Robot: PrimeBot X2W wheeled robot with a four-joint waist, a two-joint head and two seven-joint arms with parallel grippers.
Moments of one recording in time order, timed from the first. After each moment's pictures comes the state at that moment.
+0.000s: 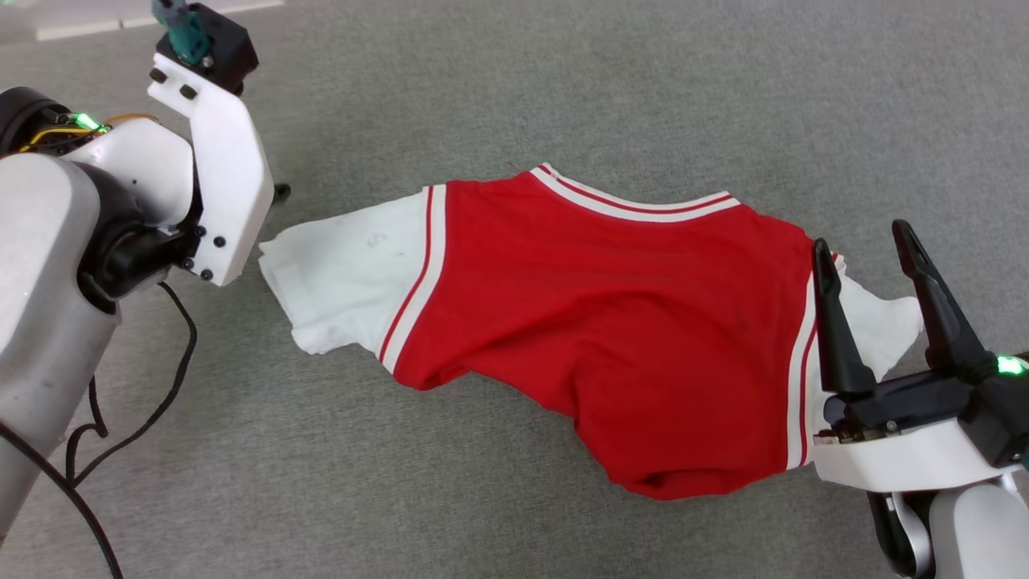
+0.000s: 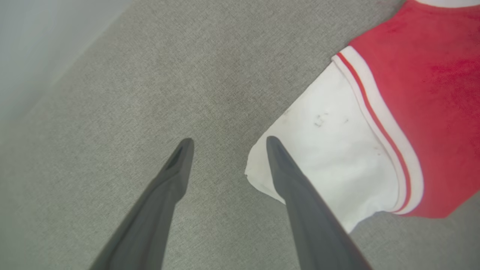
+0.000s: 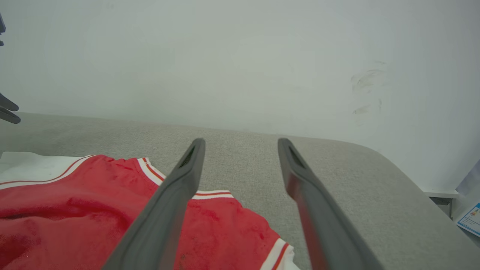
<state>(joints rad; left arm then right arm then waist) -0.95 0.66 -0.59 0.21 -0.69 -0.13 0.94 -0.15 -0.10 0.03 -0.10 0.04 0.13 -0.26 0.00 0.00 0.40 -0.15</state>
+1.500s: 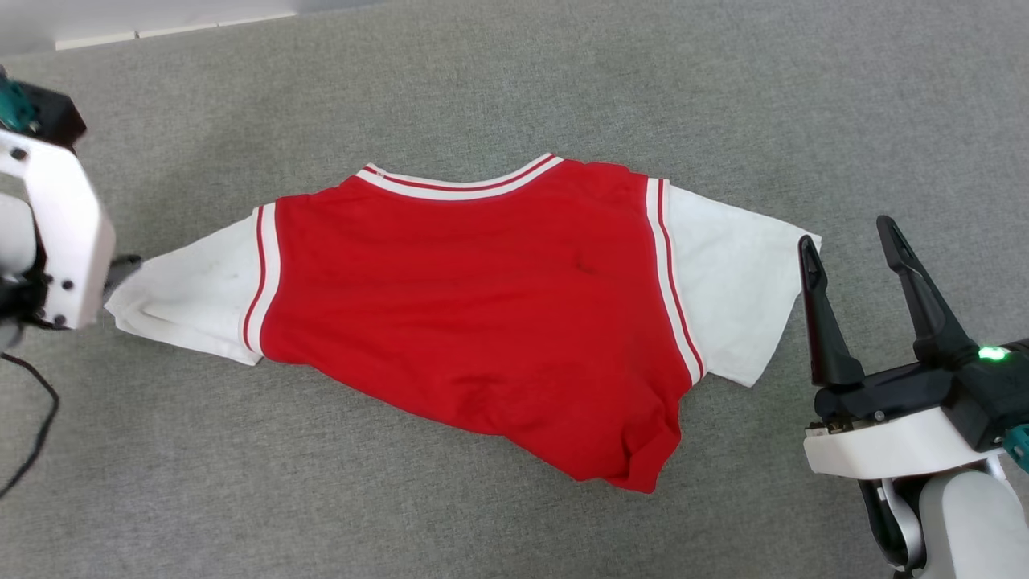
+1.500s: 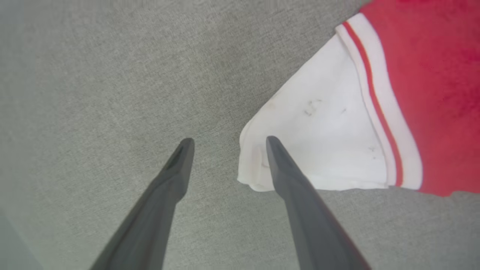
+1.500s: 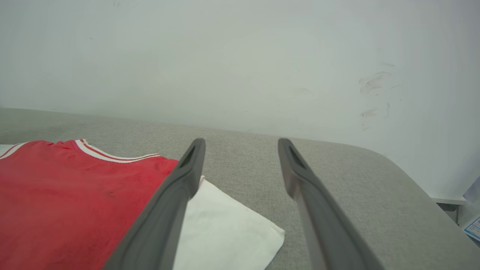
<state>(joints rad) -0.94 0.92 -0.77 0.36 -0.95 -0.07 0.86 -0.18 -0.10 0.04 -0.04 0.03 0.13 -0.26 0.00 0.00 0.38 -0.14</state>
